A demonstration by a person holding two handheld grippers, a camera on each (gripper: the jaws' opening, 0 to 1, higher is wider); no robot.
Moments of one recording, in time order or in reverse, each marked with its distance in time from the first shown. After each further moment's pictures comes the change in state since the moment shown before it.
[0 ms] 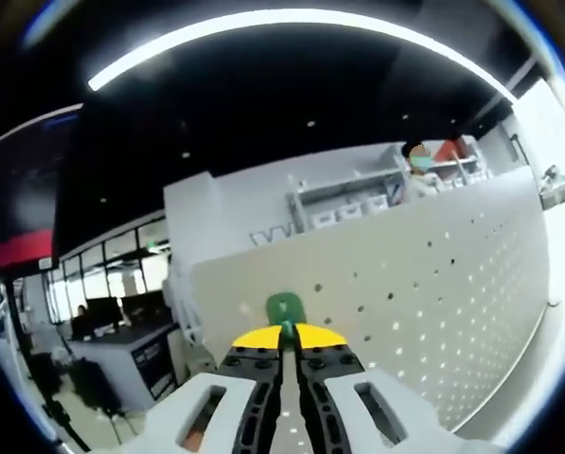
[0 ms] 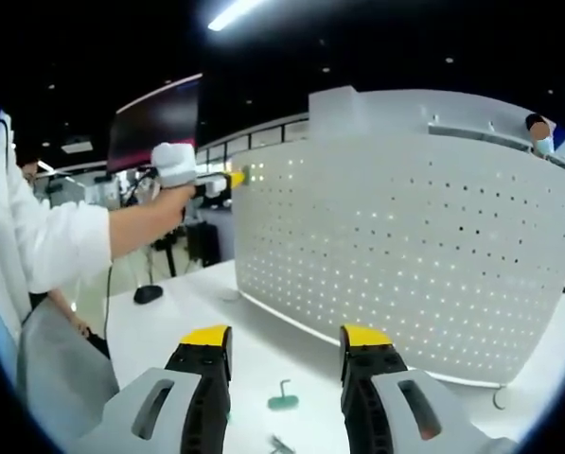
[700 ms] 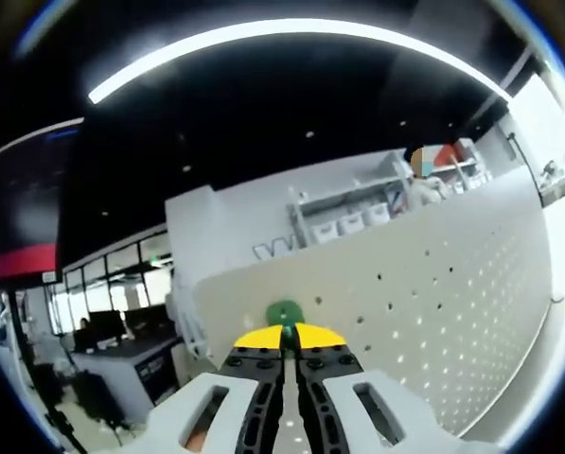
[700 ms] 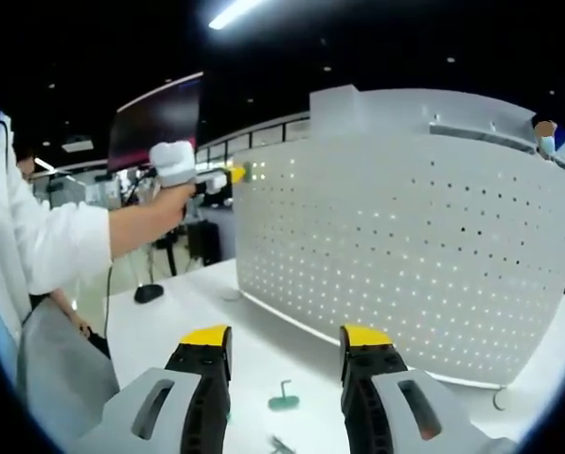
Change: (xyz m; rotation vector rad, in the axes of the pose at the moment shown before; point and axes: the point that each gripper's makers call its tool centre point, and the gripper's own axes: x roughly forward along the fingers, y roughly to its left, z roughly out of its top) left arm 0.000 0.000 0.011 0.037 -0.069 0.006; right arm 0.003 0.002 0.001 -0.004 0.006 0.005
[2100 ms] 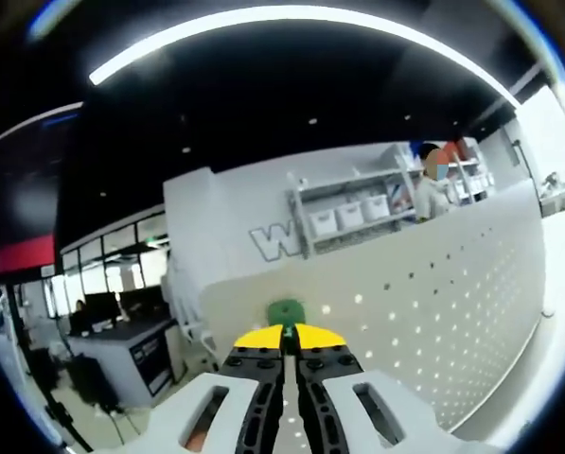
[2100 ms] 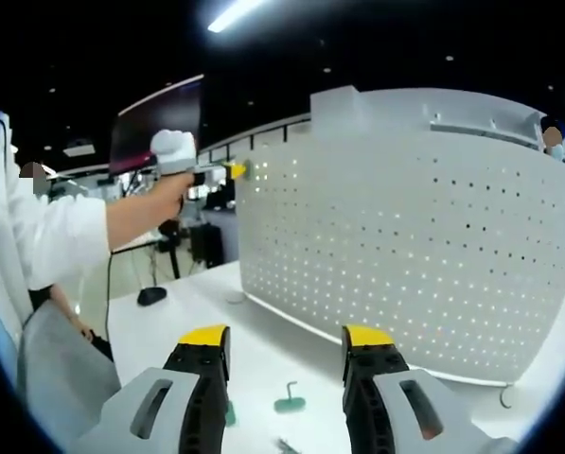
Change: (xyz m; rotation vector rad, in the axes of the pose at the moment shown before) left arm -0.002 0.008 0.008 -0.055 0.074 -0.011; right arm 0.002 0.005 -0.001 0.014 -0.013 0.012
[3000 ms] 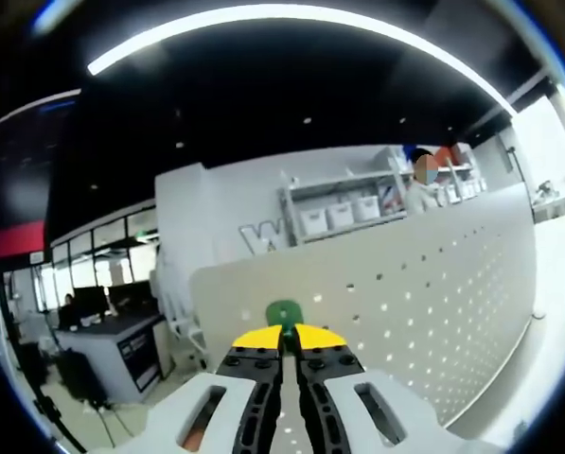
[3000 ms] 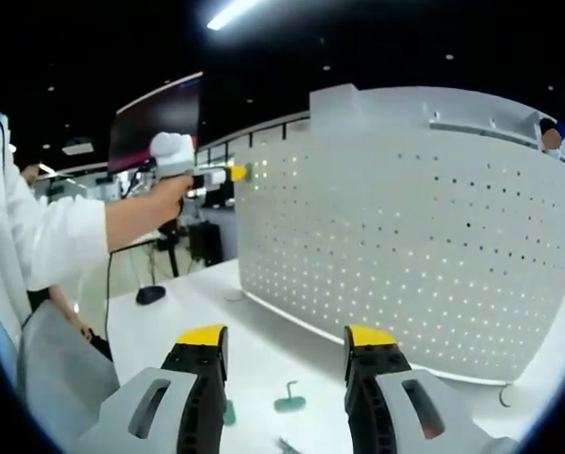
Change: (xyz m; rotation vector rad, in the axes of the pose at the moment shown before) left arm 0.003 -0.007 -0.009 -0.026 0.029 -0.054; right arm 0.002 0.001 0.000 -0.002 0.009 -0.004
